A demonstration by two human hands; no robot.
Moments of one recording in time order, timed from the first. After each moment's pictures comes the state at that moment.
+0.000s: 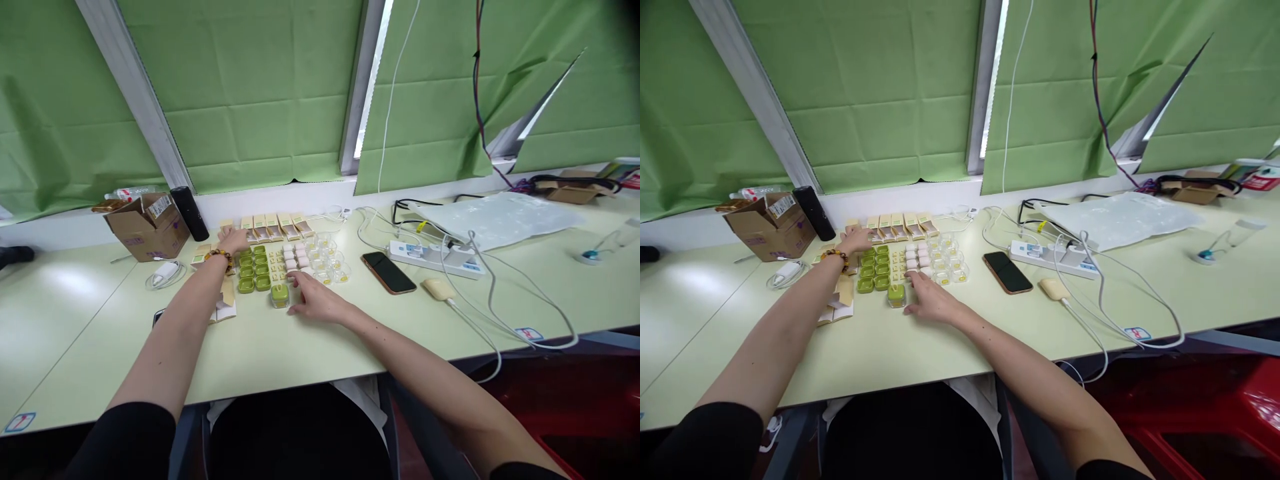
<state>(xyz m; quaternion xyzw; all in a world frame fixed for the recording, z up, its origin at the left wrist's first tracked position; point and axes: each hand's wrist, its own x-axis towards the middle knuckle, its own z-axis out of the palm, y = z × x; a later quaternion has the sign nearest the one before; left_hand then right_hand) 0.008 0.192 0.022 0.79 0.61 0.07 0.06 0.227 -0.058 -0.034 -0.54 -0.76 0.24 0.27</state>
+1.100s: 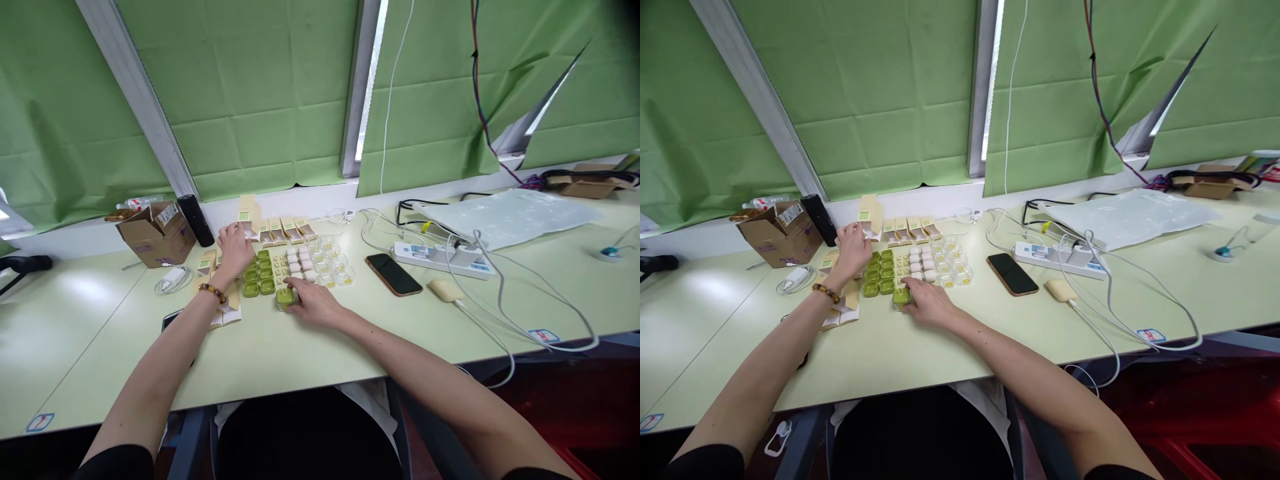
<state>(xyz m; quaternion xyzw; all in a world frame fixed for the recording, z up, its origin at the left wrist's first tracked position) 0.002 0.105 0.034 0.79 0.53 0.31 -0.07 0.211 -0.053 -0.039 -0.56 -0.78 0.15 0.25</state>
